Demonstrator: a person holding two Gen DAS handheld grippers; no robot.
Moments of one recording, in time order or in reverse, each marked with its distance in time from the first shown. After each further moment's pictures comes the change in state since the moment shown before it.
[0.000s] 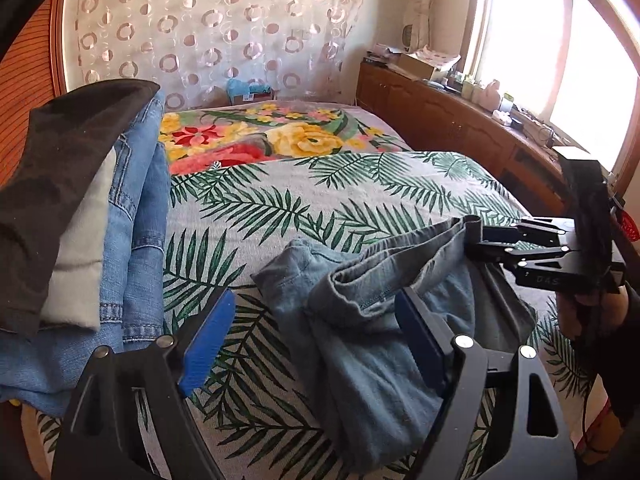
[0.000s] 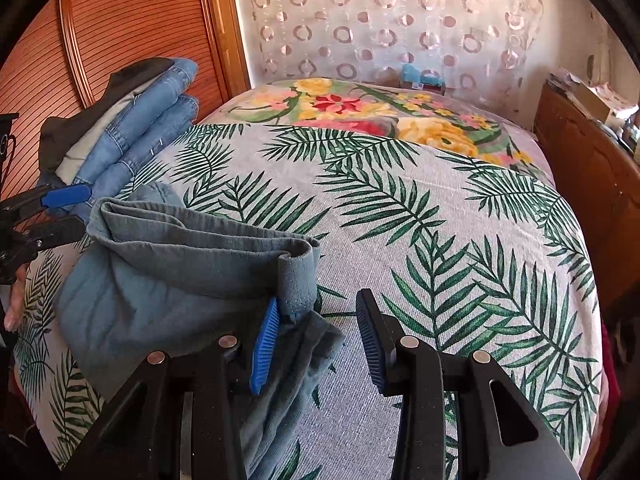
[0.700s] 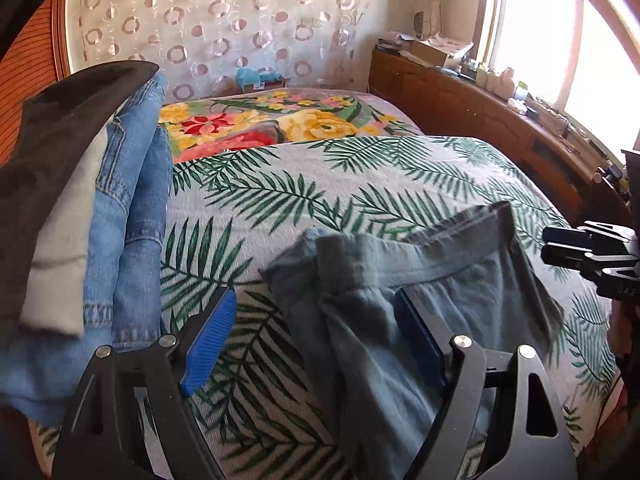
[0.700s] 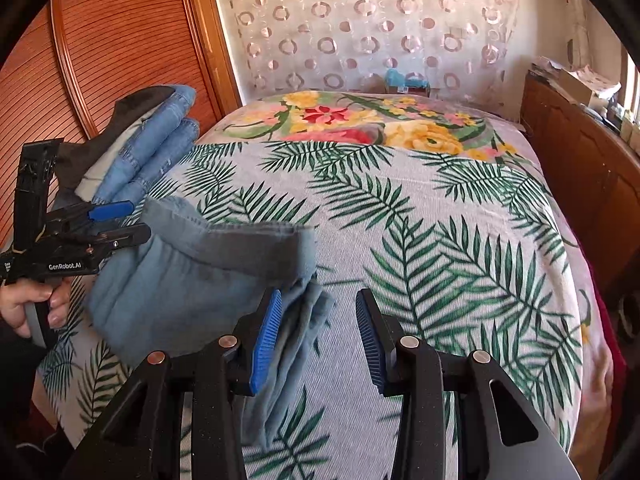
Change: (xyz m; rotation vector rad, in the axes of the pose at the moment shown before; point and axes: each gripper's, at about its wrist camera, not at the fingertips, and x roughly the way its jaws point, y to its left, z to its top) left arm 0.017 0.001 -0.004 0.003 0.035 0.045; right arm -0.050 -0.004 -0.025 0.068 -0.034 0.010
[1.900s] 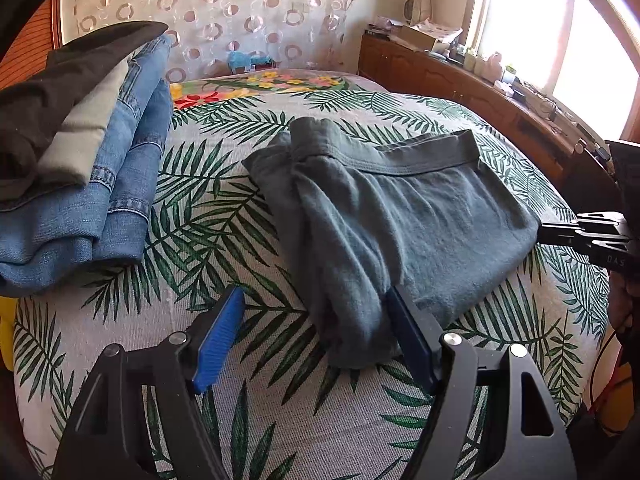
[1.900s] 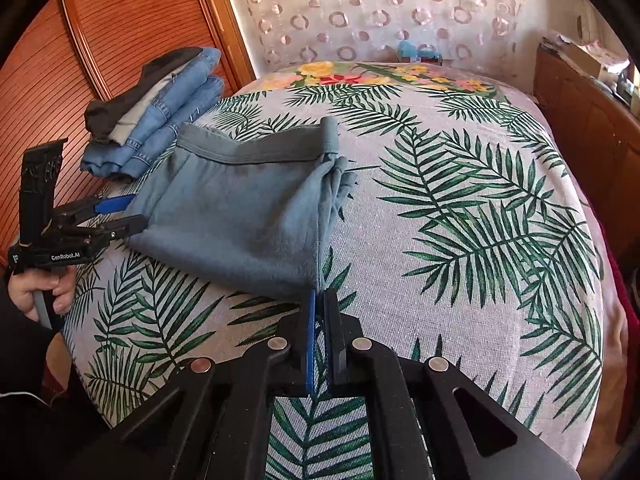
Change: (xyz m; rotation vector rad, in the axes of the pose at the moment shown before) left arm -0.023 -0.013 -0.061 0.005 0.052 -0.028; right arm -0.034 -0.002 -0.064 0.014 0.085 0.063
